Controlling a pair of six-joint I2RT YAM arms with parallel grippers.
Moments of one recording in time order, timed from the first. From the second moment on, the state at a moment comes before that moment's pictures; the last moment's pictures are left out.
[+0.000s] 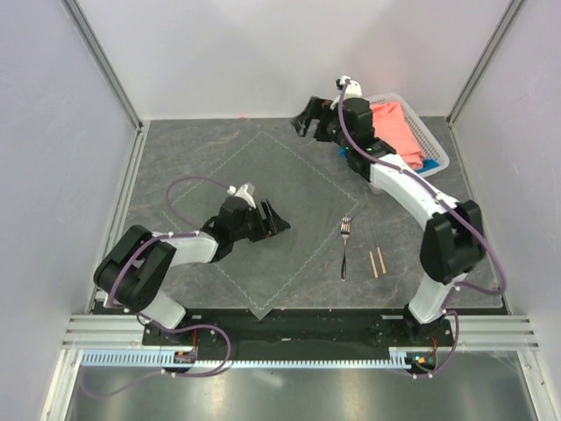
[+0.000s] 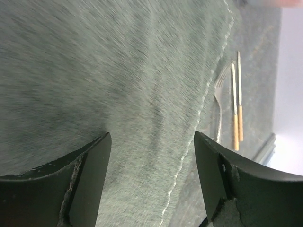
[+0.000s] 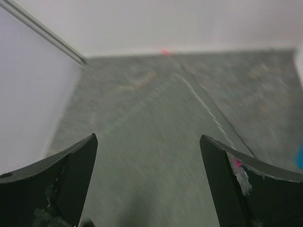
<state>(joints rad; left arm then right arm) -0.57 1.58 0.54 0.48 0.21 -0.85 0.44 1.82 1.57 0.11 -0.09 0.53</state>
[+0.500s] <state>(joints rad) -0.23 1.52 0.55 0.29 0.25 -0.79 0.32 1.67 1.11 -0.32 0.19 0.44</state>
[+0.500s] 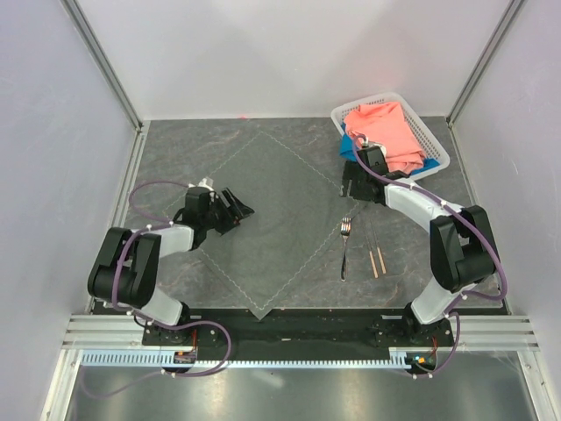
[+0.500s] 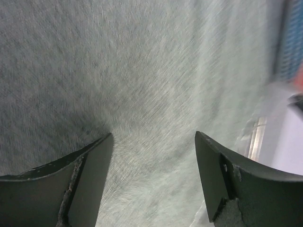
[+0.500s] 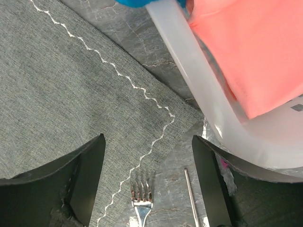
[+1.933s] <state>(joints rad) 0.05 1.46 0.63 0.29 0.46 -0.85 0.30 1.83 1.12 -0.29 0.13 0.45</state>
